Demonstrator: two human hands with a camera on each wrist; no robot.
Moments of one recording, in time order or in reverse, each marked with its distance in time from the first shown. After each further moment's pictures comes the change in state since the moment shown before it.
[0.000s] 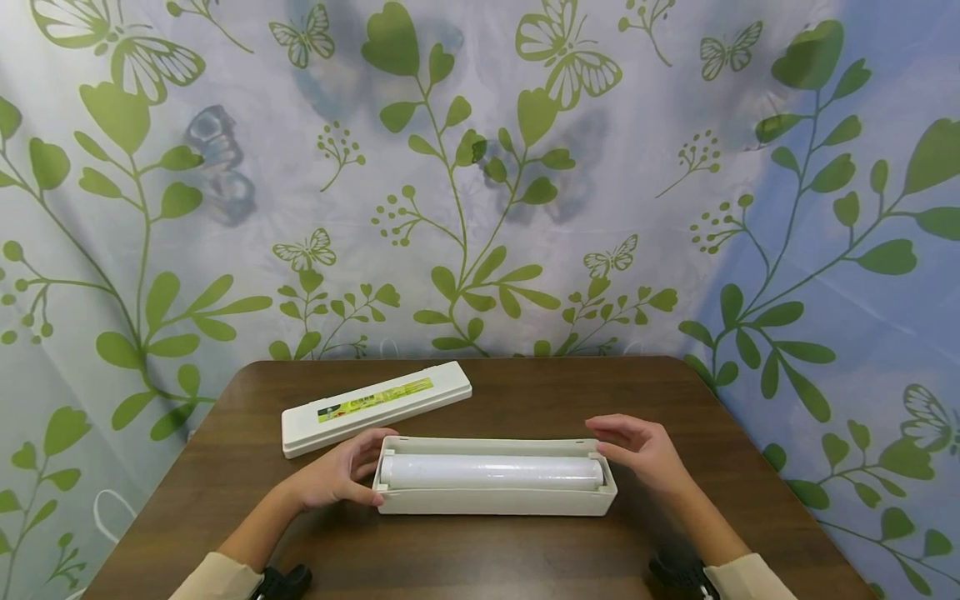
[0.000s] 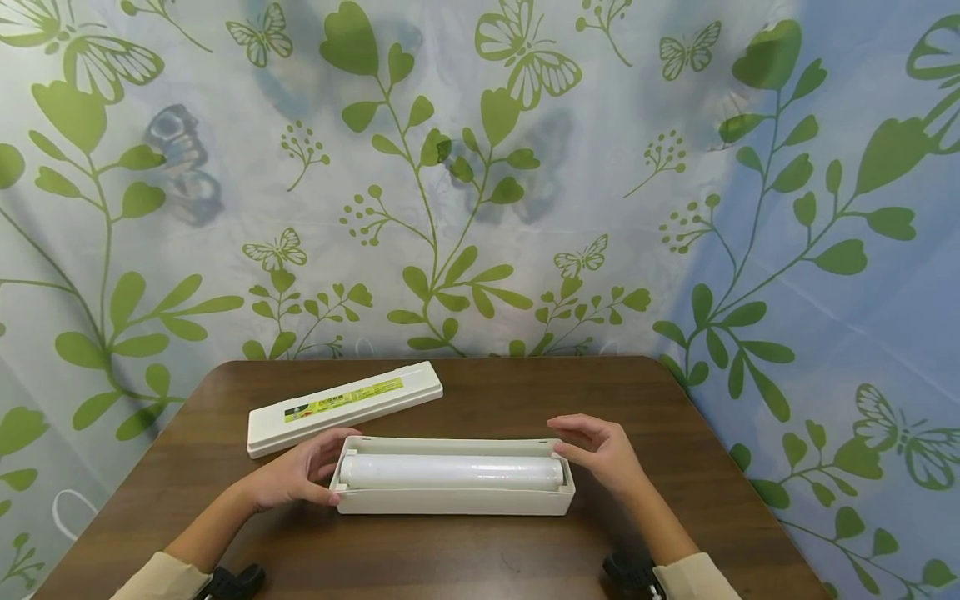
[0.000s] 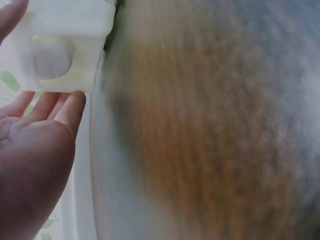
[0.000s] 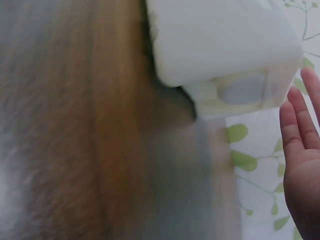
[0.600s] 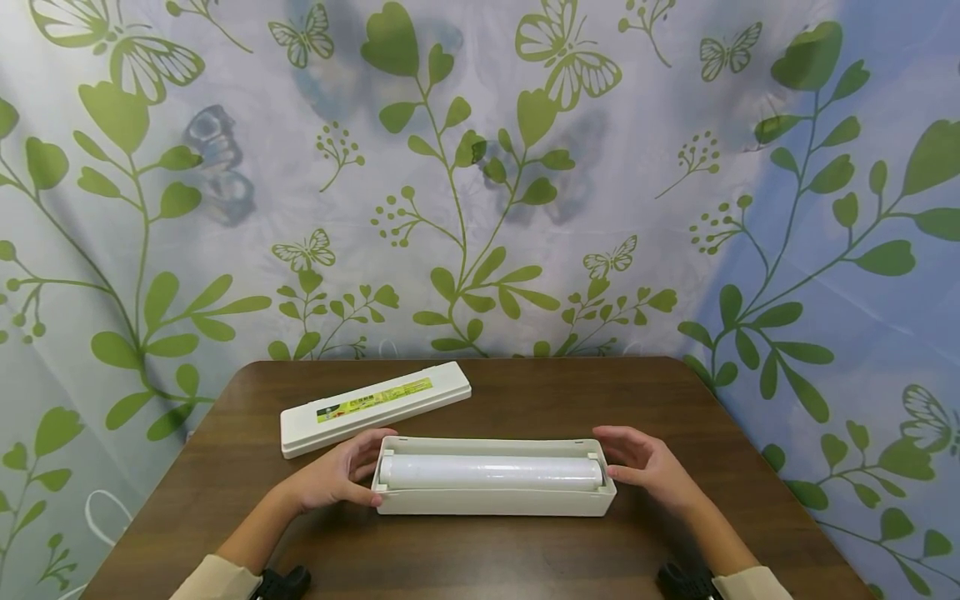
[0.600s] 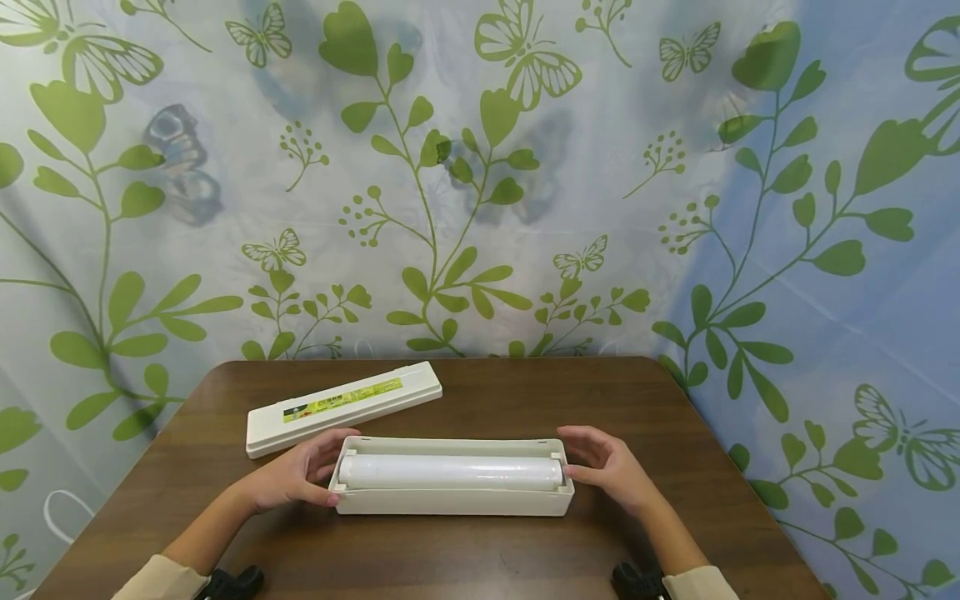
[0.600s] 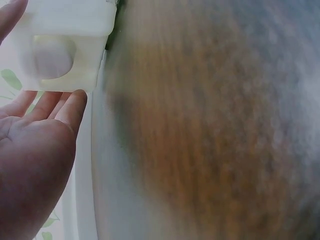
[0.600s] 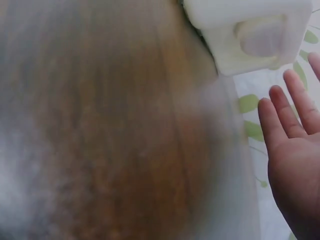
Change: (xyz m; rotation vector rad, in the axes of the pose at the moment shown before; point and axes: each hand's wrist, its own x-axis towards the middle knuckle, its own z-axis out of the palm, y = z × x) left_hand -0.001 -0.001 0.000 -0.026 0.008 -0.003; right_hand -0.022 0.022 -0.019 0.045 -0.143 0.147
